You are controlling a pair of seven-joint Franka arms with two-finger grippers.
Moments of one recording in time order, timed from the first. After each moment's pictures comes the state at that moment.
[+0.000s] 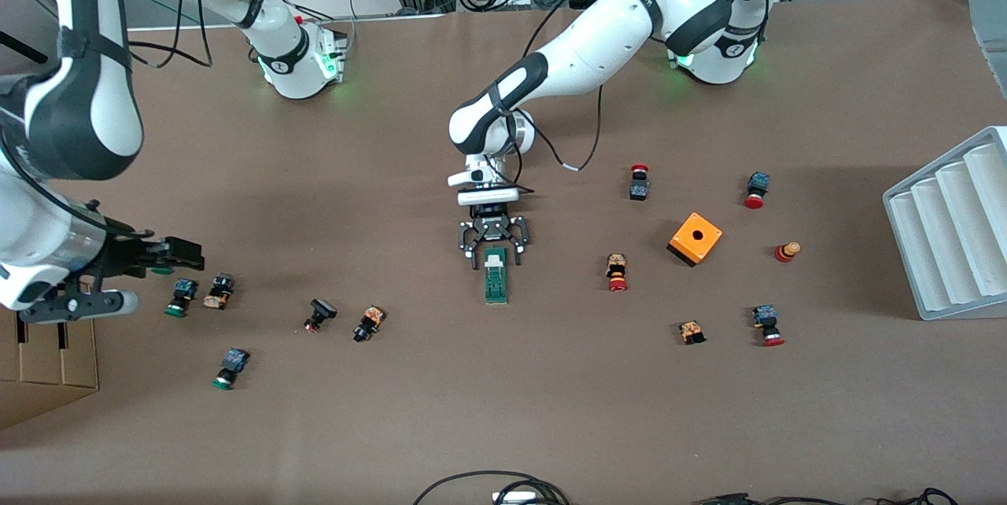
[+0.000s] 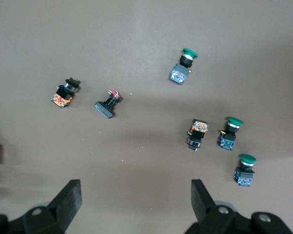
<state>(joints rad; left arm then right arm) -0.80 1.05 -0.34 -1.53 1.94 1.89 -2.49 0.14 0.22 -0.16 -1.55 0.06 1.71 -0.10</state>
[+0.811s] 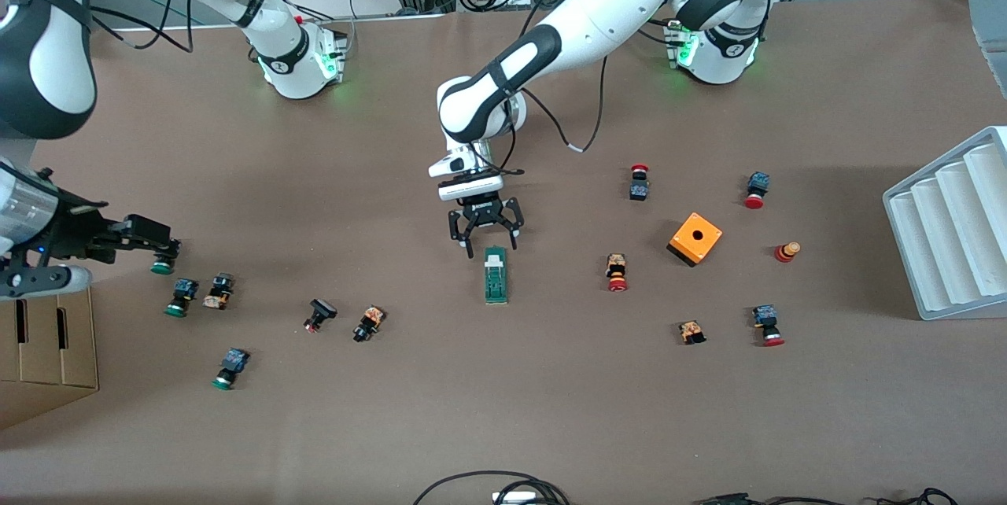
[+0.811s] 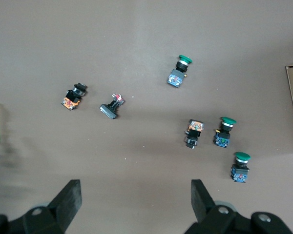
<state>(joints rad) -0.80 0.89 -0.36 -1.53 1.55 1.94 -2.04 -0.01 0.16 -0.03 -1.53 0.06 1.67 -0.10</state>
